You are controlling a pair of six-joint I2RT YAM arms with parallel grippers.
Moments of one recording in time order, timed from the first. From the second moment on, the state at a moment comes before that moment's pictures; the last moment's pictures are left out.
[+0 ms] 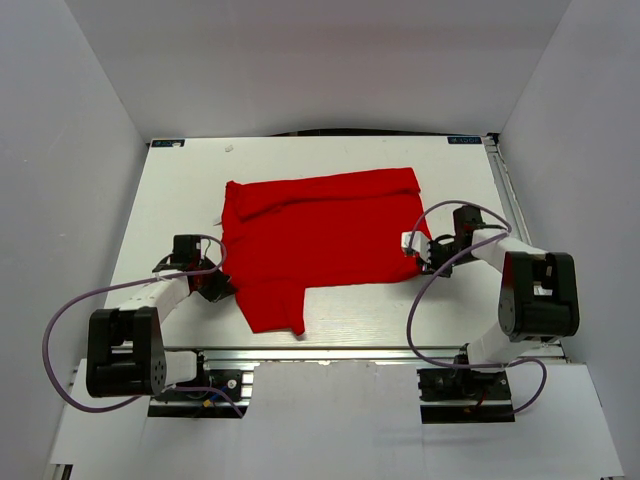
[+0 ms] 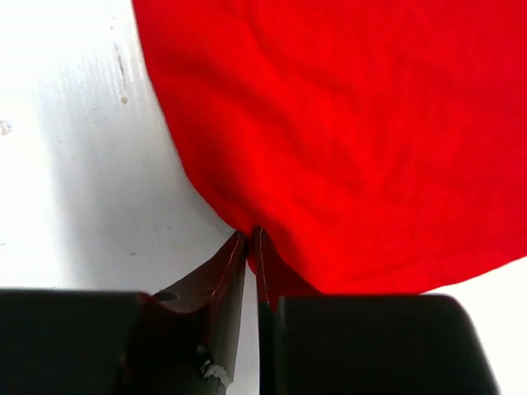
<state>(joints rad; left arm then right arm) 0.03 1.28 0.52 -0.37 0.21 -0.82 0.02 1.59 0.83 -0.61 -0.61 -1.46</state>
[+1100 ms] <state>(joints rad) 0.03 1.15 0.84 -0.43 0.25 -0.82 -0.02 1.39 1.07 -0.69 -0.78 -1.21</state>
